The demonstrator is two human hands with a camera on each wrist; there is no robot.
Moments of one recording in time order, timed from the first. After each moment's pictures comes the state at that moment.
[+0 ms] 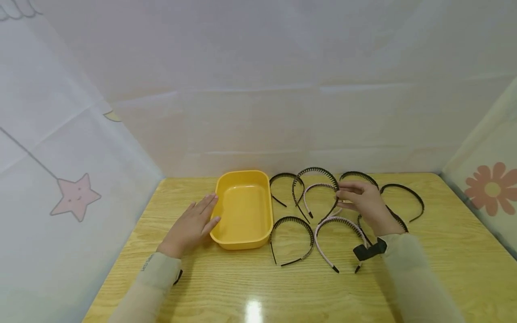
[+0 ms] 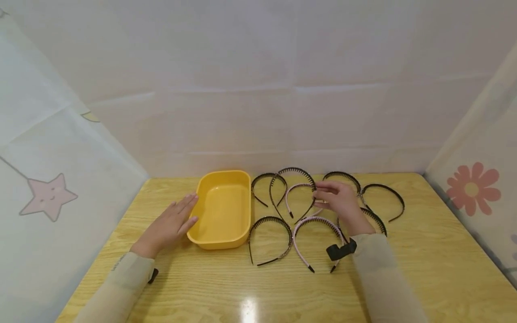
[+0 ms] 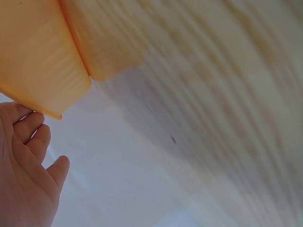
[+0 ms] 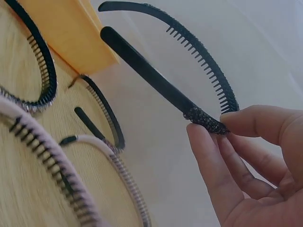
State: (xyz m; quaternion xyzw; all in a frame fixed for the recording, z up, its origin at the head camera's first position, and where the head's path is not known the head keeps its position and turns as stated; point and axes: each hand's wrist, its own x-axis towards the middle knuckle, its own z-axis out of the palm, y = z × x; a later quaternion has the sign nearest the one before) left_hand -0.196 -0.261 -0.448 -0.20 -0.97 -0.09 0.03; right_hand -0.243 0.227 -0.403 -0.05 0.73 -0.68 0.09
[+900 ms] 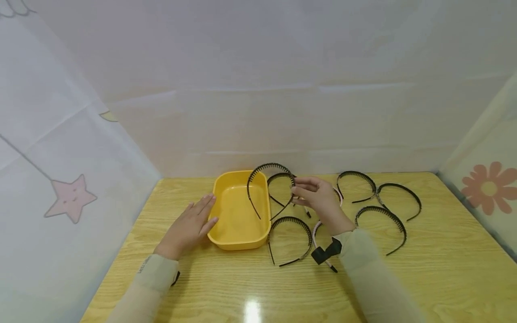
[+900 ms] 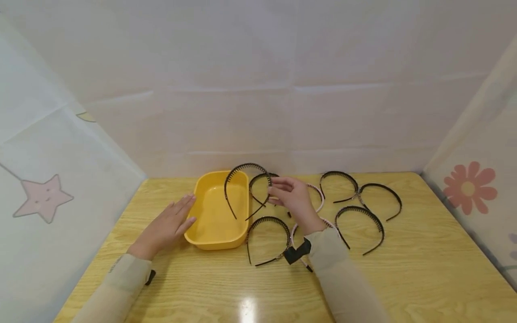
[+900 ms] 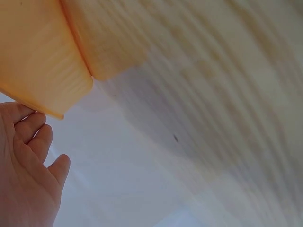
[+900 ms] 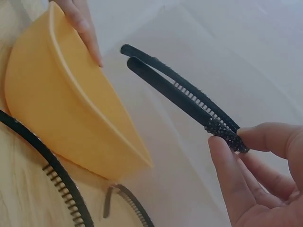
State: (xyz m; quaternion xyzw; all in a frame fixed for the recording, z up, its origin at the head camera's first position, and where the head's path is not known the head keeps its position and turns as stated) left_hand -0.196 -0.260 -0.449 -0.21 -0.97 -0.09 0.04; right_hand -0.238 0.122 -0.390 -0.05 0.67 -0.74 0.10
